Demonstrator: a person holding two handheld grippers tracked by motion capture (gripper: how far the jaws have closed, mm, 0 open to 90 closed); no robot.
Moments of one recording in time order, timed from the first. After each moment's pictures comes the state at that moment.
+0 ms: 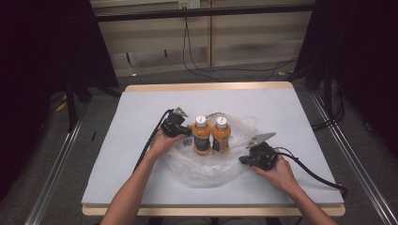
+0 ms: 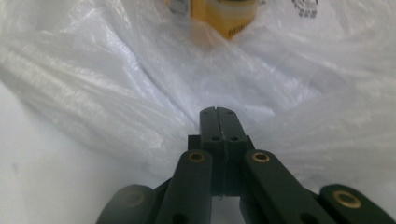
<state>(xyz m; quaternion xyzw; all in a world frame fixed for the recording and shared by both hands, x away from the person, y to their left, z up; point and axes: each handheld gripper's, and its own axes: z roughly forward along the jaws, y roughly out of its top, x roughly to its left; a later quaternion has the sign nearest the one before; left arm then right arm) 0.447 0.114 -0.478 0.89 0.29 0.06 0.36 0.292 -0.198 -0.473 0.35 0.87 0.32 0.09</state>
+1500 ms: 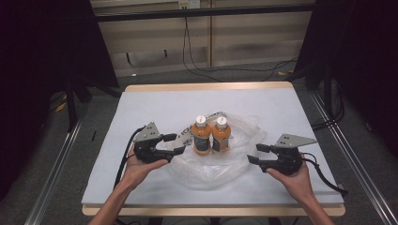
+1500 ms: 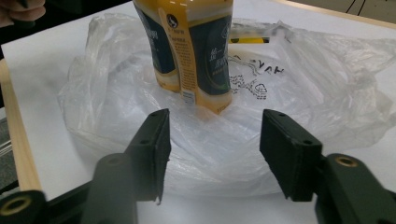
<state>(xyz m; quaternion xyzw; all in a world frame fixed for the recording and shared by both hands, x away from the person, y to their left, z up) 0.317 0.179 -0.407 0.83 0.21 0.10 0.51 0.248 -0.236 -0.427 0.37 0.78 0.48 0.16</state>
